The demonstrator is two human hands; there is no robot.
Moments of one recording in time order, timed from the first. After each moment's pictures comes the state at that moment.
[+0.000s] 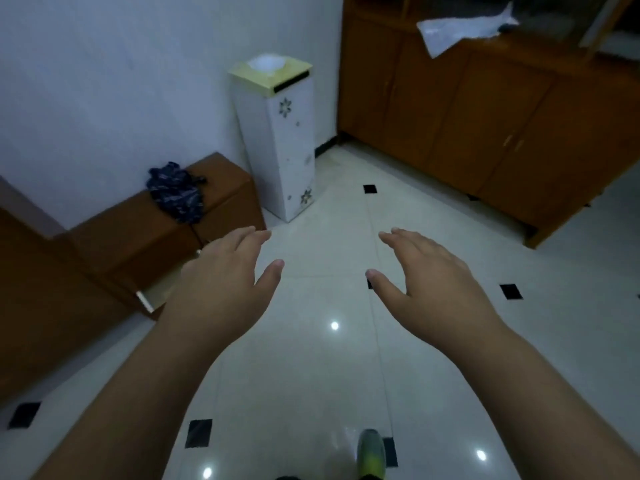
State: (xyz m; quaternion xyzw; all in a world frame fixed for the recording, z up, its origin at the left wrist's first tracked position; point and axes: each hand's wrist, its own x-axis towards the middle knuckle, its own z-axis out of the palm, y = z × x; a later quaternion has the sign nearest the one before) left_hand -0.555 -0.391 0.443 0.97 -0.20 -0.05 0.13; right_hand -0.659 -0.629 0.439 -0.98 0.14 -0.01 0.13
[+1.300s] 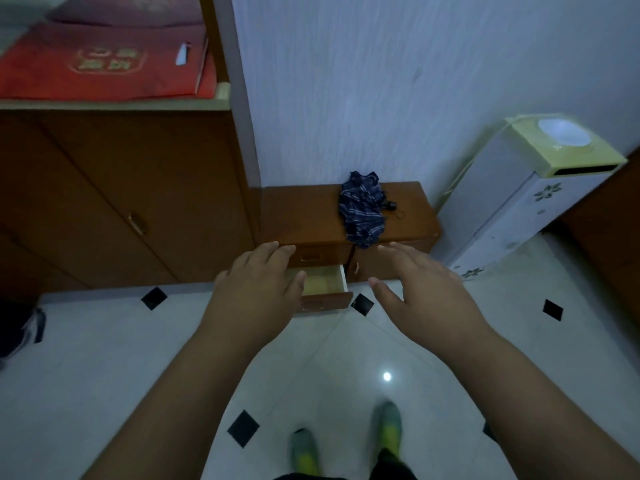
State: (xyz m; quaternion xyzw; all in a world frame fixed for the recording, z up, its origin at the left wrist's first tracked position) left_hand -0.321 -0.103 0.388 0.98 0.14 -0.03 0.16; right_hand -0.243 -0.336 0.395 -0.96 -0.24 0.03 0.13
